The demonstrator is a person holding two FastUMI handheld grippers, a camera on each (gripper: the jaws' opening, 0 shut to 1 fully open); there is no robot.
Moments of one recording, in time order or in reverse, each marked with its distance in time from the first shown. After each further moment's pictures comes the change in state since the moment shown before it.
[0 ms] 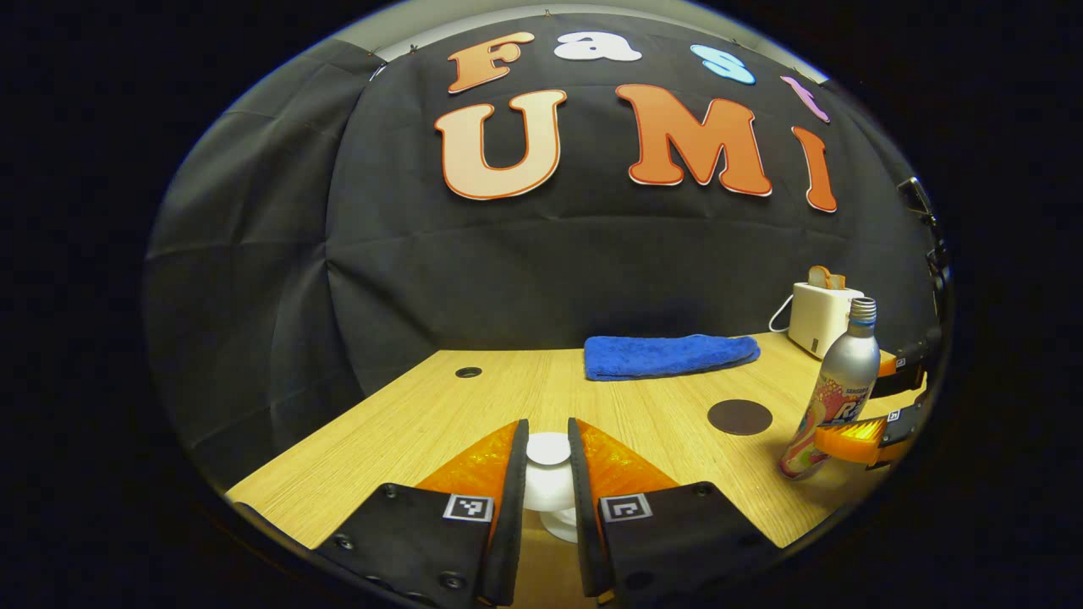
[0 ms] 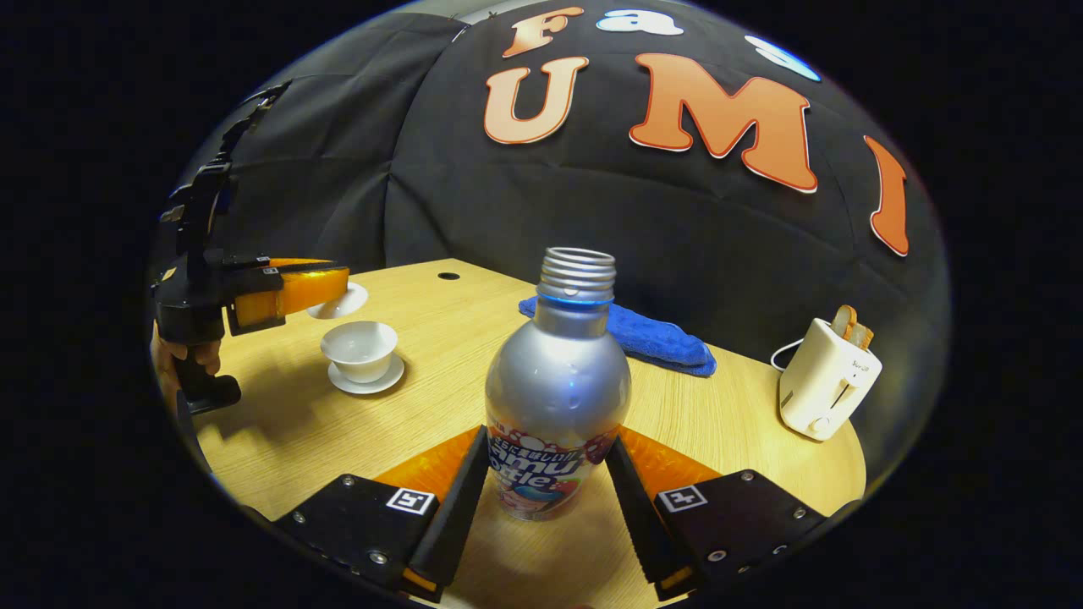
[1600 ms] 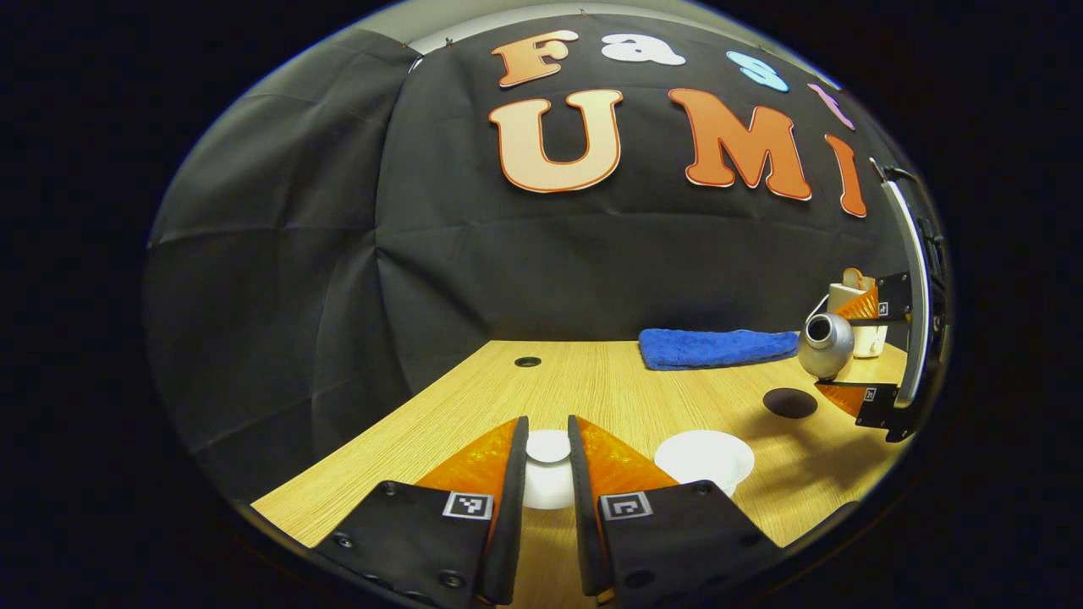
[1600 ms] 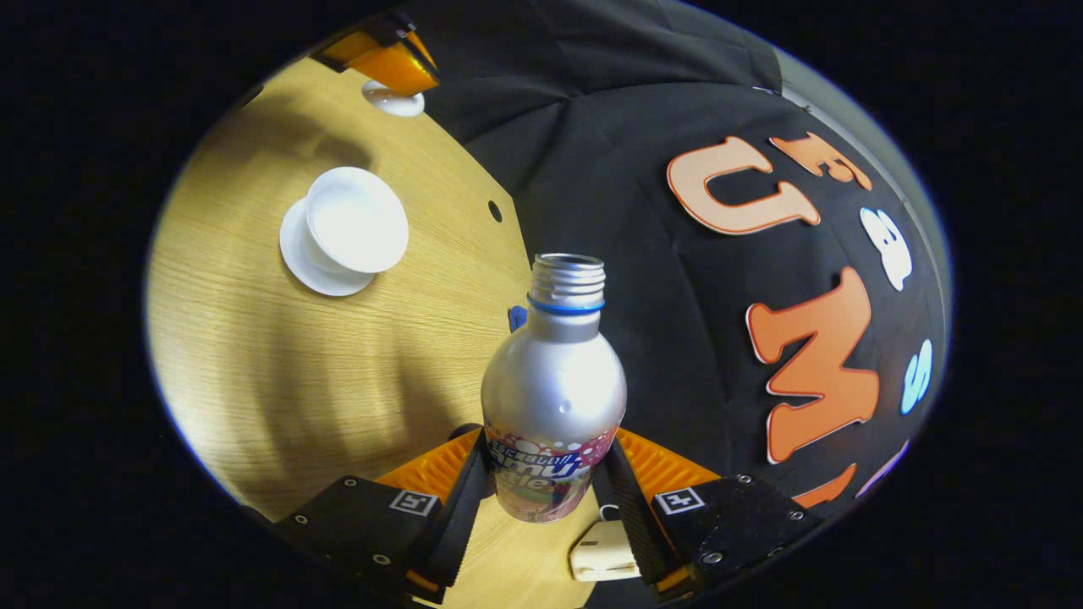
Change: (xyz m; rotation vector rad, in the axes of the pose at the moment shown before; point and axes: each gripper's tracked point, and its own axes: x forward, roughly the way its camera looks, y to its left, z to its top) left arm -0.018 0.081 -0.016 -0.038 0.019 0.087; right arm -0.013 -0.015 0.051 -1.034 -0.051 -0.198
